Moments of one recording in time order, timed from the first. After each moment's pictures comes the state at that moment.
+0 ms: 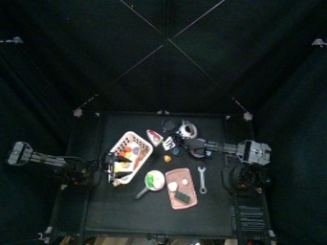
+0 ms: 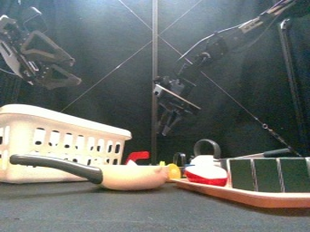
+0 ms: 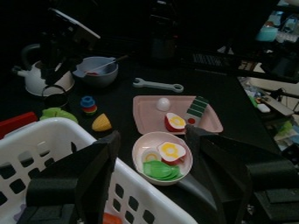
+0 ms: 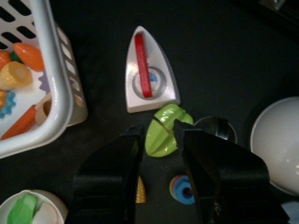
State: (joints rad) left arm -0.09 -0.78 1.29 -0.51 -0.39 0.35; right arm -0.36 0.05 0.40 -0.55 0.49 1.07
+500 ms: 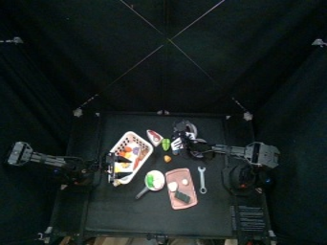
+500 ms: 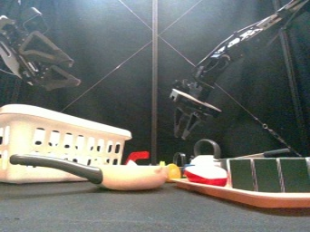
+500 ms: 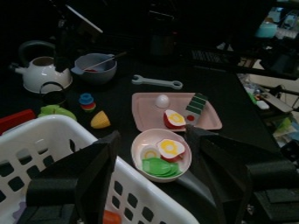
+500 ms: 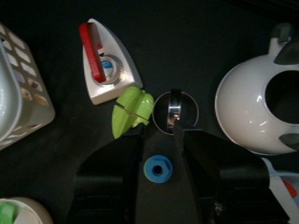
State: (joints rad) left arm -0.08 -0.78 1.29 -0.51 -0.37 0.35; right arm -0.31 0.00 0.51 -0.77 0.52 1.35
